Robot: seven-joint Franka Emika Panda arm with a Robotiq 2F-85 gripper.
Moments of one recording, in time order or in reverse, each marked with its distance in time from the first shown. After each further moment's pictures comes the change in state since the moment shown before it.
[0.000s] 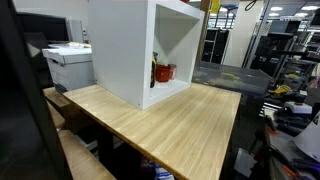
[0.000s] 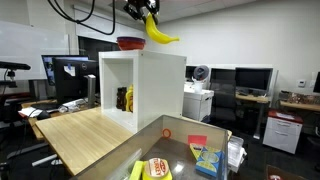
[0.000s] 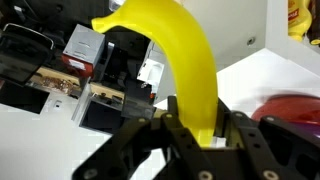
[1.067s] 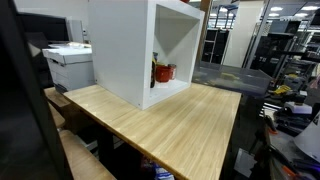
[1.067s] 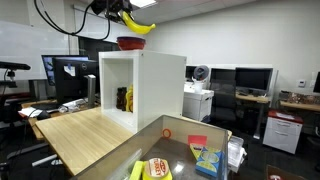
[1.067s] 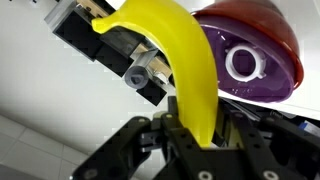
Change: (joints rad) arm 0.288 -0.097 0.117 -0.178 -0.073 0.442 -0.094
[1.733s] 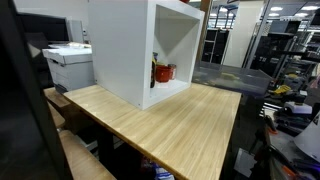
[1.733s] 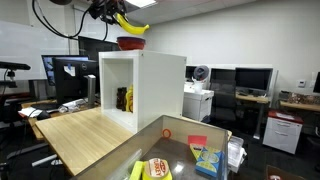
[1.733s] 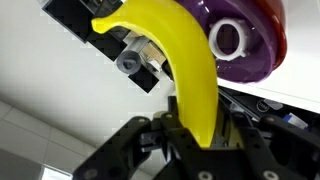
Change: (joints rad) arm 0.096 -0.001 -0.004 -0.032 -0.001 0.081 -0.034
